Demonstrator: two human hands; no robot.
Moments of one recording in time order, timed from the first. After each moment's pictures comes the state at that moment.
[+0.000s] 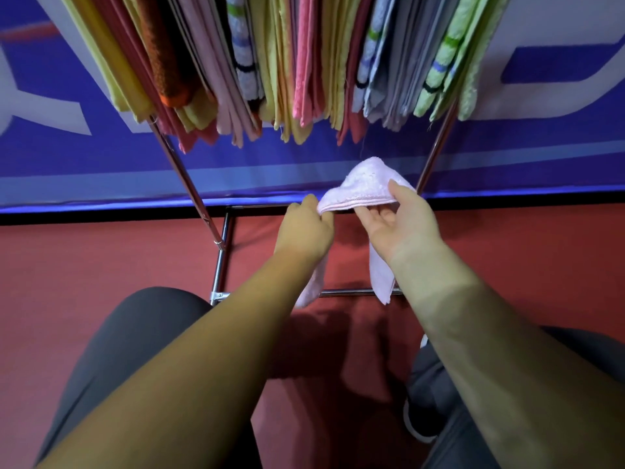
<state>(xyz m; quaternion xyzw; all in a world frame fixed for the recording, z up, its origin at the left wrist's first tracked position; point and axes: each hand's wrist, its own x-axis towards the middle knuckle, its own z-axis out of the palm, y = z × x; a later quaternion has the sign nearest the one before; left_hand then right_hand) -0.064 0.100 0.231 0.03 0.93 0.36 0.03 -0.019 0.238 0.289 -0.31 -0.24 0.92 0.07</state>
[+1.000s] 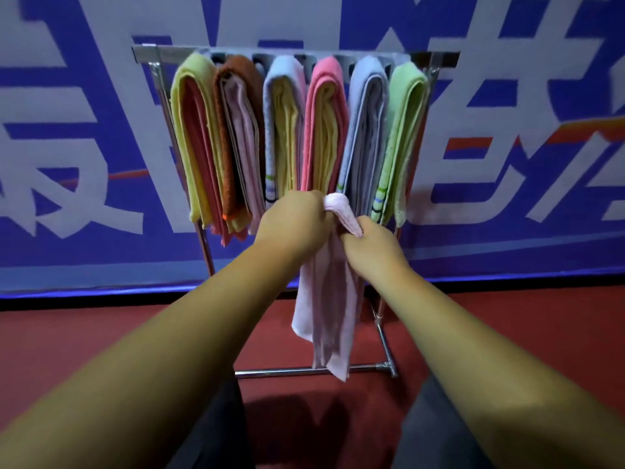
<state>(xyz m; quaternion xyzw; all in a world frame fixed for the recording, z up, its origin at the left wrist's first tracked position) 0.024 0.073 0.491 0.19 0.95 0.21 -0.17 0.050 0.221 0.440 -0.14 -0.91 0.38 0.12</state>
